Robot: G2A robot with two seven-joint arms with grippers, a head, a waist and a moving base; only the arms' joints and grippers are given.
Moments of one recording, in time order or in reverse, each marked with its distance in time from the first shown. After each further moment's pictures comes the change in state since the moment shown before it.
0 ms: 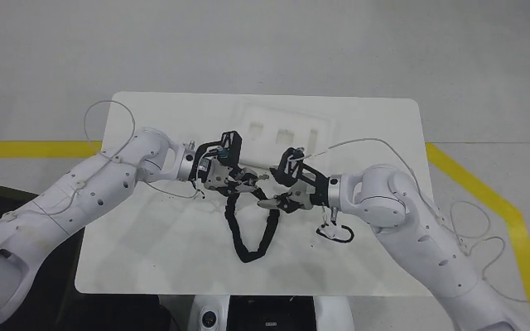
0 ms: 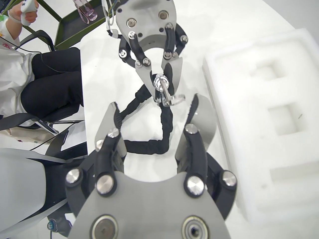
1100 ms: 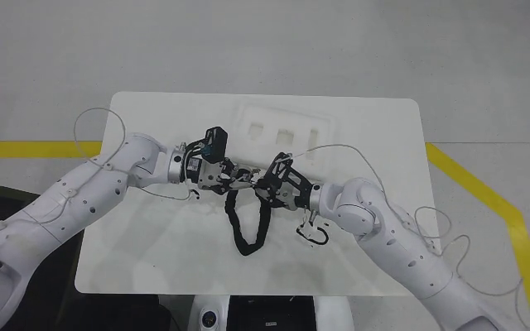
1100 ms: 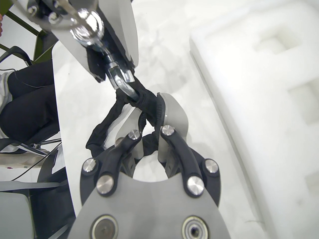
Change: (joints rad) left arm 0.065 0.045 -0.059 -0.017 0.062 0.000 0.176; right arm 0.001 -0.054 -0.121 0.148 -0.145 0.120 -0.211
